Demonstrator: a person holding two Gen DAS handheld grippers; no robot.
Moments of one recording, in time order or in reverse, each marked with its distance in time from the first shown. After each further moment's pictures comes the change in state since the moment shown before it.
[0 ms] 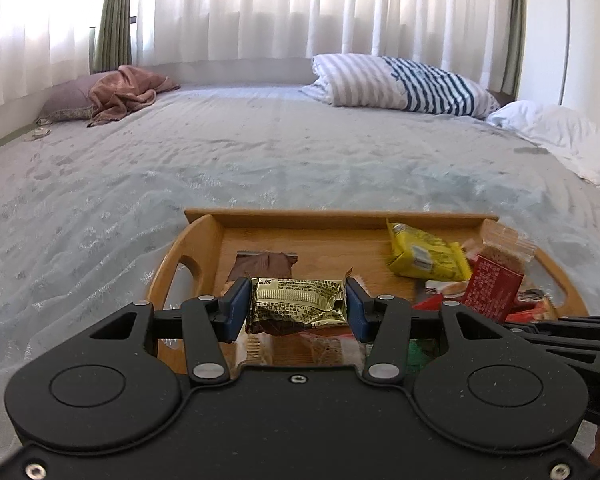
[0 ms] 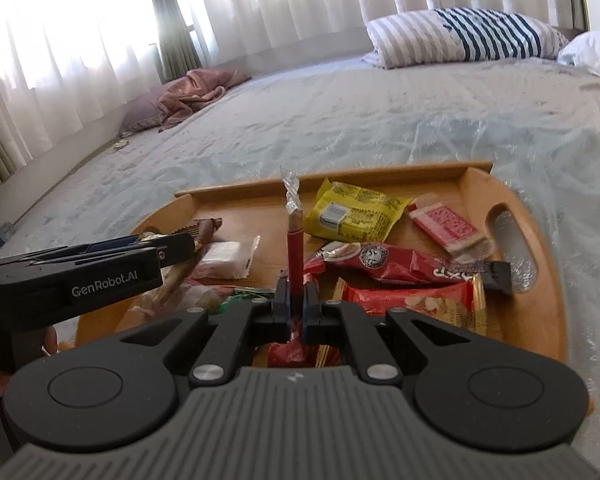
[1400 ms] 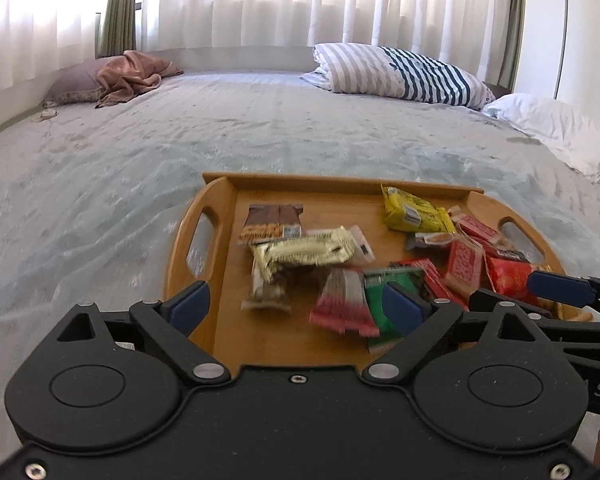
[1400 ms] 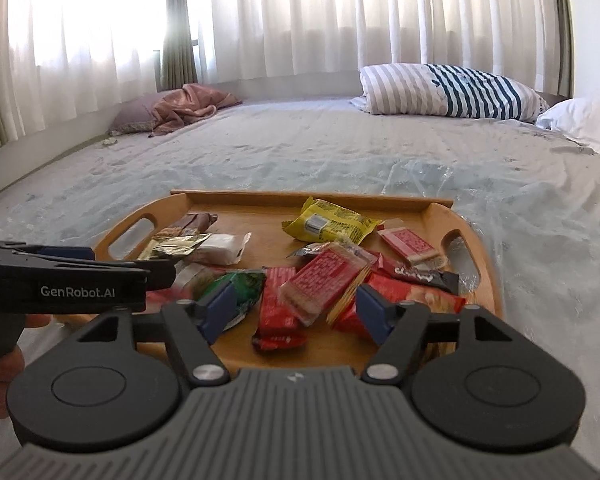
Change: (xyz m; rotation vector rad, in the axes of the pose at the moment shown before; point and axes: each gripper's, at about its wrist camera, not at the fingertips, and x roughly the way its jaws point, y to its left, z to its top) left arm -0.052 0.010 -0.035 -0.022 0.030 -0.017; right arm -0.060 0.028 -0.034 -0.150 -0.130 -0.114
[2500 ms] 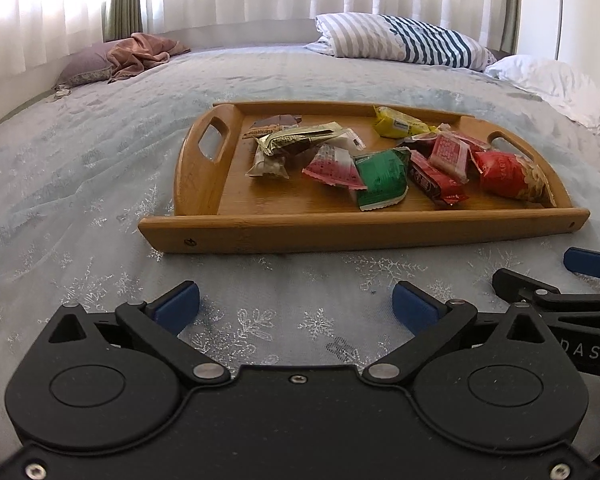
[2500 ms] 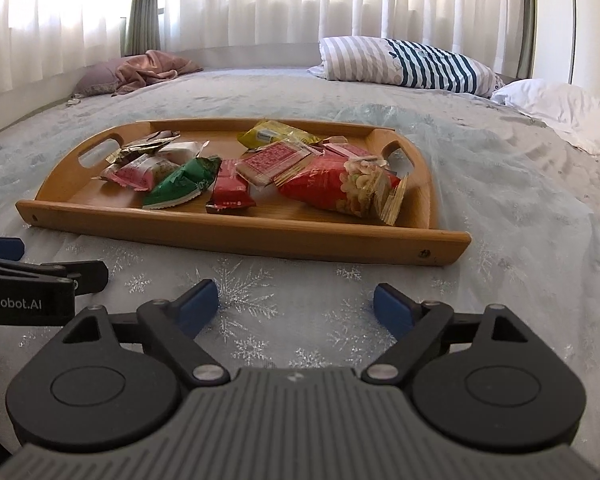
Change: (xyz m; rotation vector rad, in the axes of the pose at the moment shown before) left arm -0.031 -0.016 -0.078 0.047 0.069 0.051; right arm -0.023 -0.005 -0.071 -0.029 0.081 -0.151
